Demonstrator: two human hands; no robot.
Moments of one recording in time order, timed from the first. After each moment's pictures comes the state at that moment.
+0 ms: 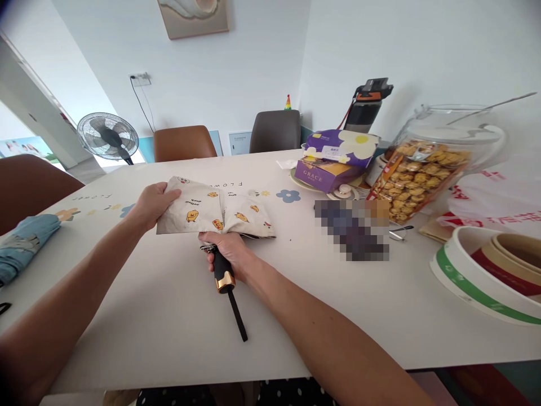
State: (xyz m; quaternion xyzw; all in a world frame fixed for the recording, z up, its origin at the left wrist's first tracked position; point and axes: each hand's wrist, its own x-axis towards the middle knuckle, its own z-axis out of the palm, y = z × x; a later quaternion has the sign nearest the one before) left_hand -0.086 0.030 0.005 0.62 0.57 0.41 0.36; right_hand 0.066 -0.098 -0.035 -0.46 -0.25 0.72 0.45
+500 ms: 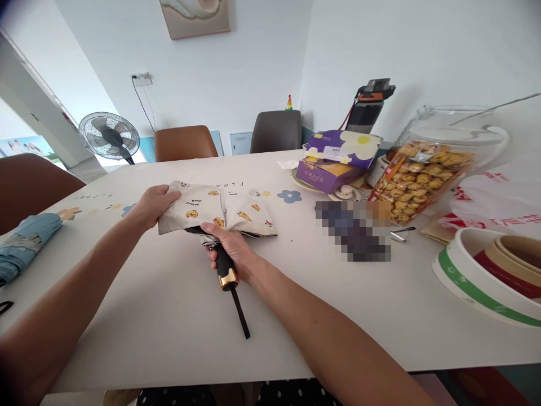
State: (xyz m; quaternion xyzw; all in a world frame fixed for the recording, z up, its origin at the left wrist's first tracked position) left_hand -0.090 0.038 0.000 0.59 0.58 0.38 0.40; right_hand 0.069 -0.095 -0.040 -0.41 -0.23 0.74 0.47
